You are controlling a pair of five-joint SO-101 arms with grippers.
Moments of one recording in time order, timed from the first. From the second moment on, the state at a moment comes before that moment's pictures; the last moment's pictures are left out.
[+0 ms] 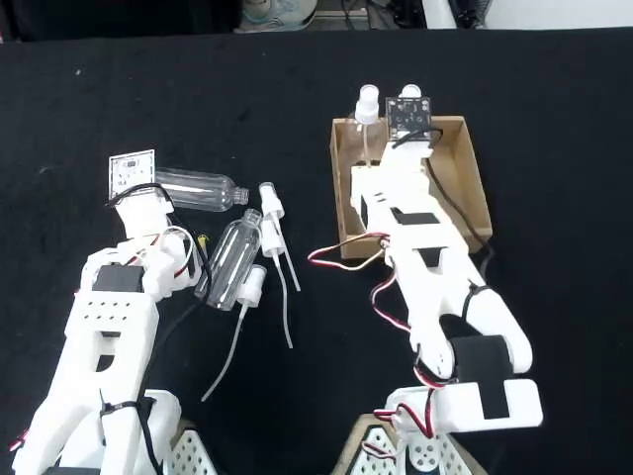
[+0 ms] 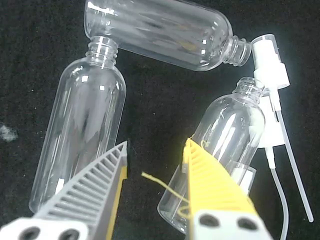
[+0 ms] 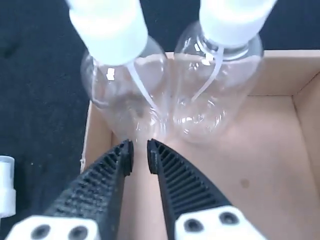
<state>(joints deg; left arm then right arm) -4.4 -41.9 61.3 42.1 7.8 -4.1 -2.6 45.7 5.8 -1.6</state>
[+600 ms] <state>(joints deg) -4.4 -41.9 61.3 42.1 7.8 -4.1 4.8 36.6 12.6 -1.6</state>
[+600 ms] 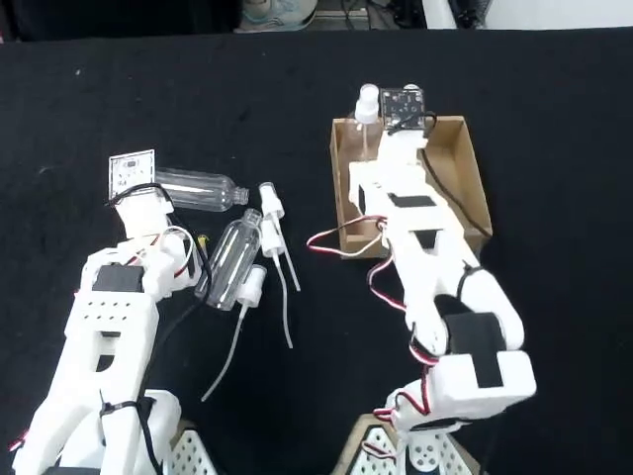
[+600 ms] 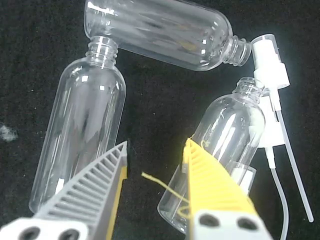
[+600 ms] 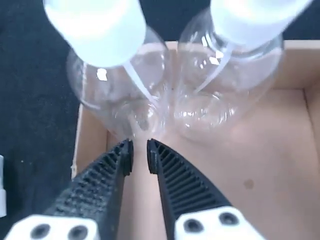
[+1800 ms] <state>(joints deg) -4.4 -41.9 61.3 42.1 7.8 -4.2 -12.8 40.6 22.9 -1.5</state>
